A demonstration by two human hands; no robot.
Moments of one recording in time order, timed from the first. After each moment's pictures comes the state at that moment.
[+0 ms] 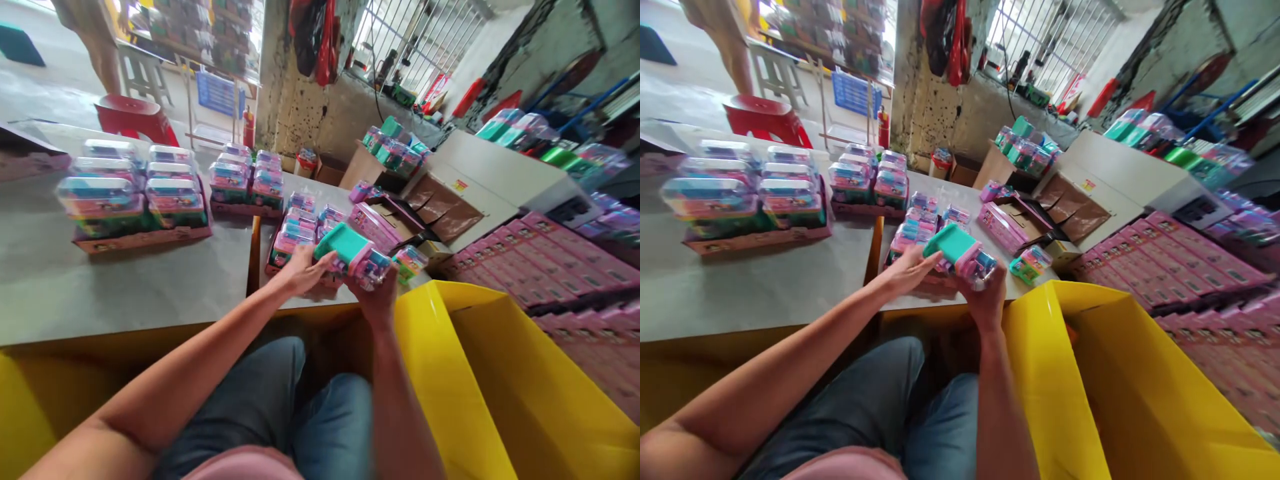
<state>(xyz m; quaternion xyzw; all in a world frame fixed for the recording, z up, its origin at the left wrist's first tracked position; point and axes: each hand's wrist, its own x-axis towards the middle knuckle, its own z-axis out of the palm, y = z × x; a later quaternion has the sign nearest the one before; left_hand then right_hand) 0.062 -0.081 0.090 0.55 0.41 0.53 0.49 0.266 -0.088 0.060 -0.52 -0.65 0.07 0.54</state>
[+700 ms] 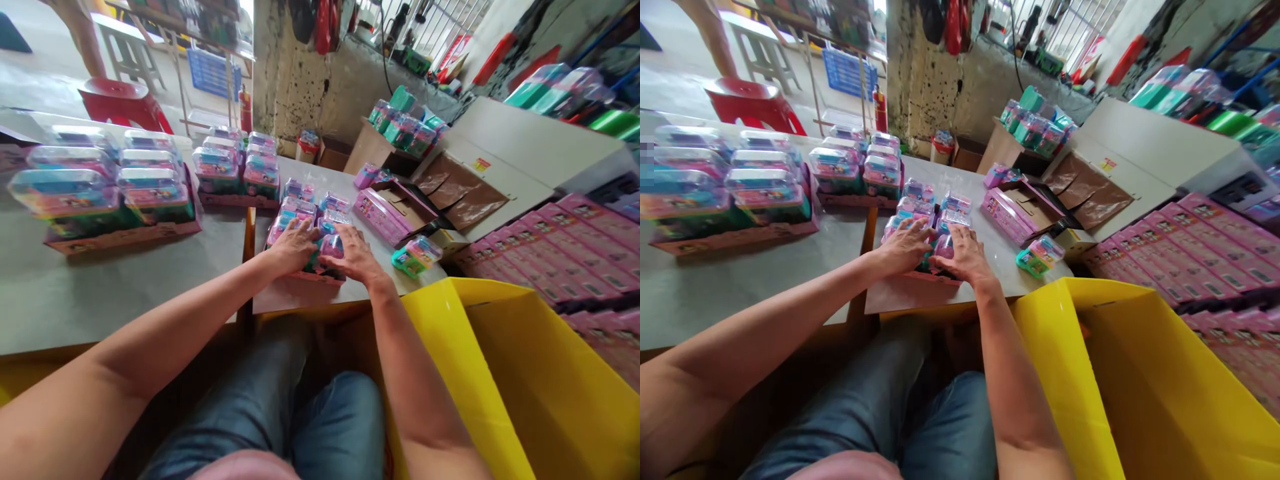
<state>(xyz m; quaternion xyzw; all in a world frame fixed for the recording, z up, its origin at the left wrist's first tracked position) 0.045 0.001 0.059 0.88 0.45 0.12 -0.04 0.244 0.002 0.080 -0.51 -0.85 0.02 0.14</state>
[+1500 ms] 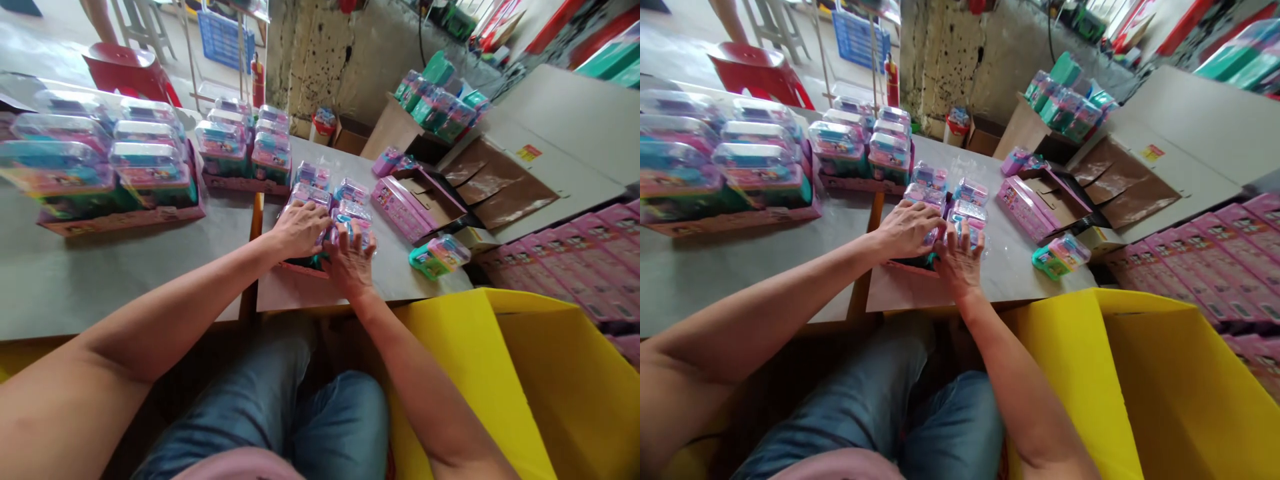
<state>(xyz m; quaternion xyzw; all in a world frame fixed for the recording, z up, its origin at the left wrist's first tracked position) 0.033 0.017 0.069 0.87 0.46 0.18 -0.01 0.209 -0.015 0.040 -0.49 -0.85 -0.15 0.10</state>
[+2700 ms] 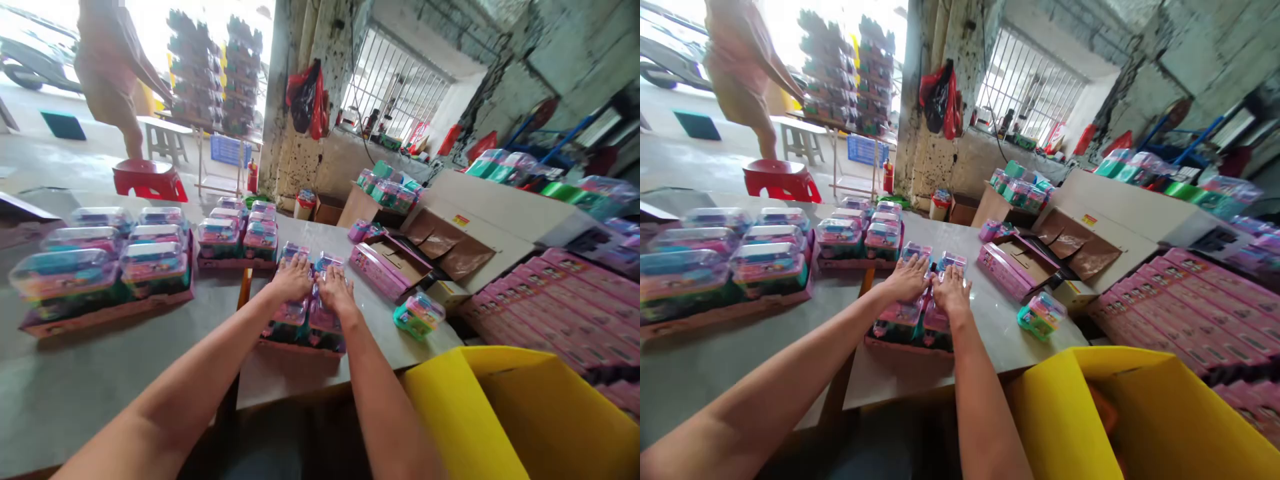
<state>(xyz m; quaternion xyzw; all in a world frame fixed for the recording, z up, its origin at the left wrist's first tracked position) 0.045 0.084 0.089 0.79 0.60 0.12 0.06 0.190 0.085 0.092 -0.68 -0.72 0.10 0.09</state>
